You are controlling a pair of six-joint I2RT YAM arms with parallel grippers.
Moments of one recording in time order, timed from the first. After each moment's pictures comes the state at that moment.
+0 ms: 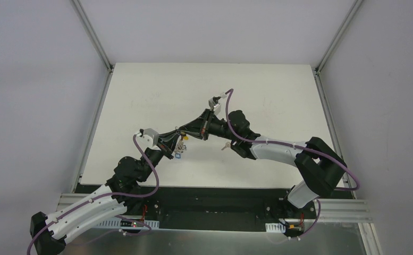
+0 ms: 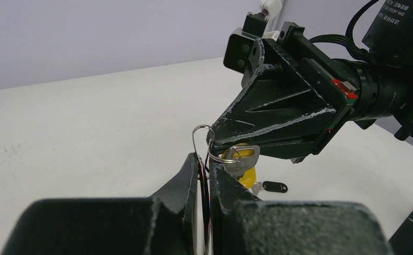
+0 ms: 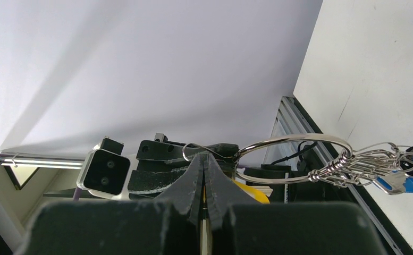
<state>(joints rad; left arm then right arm) -0.90 0.39 0.22 0.42 -0.34 -0.06 0.88 1.58 0.83 0.79 -0.42 1.49</state>
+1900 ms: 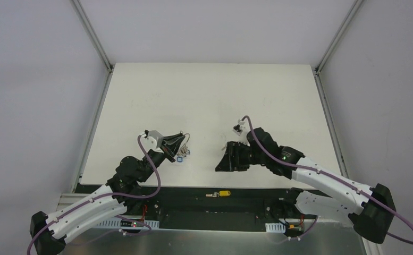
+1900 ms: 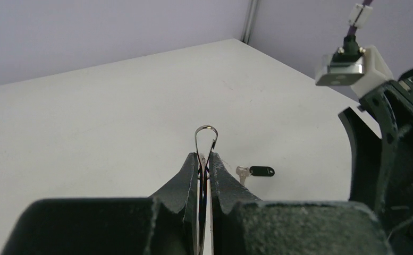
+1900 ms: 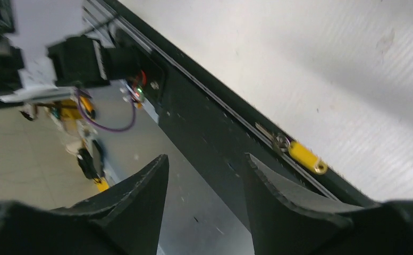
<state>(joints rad) -0.90 0.40 0.21 0.40 -0.25 -0.06 0.86 0.97 0.68 -0.34 -0.37 0.84</state>
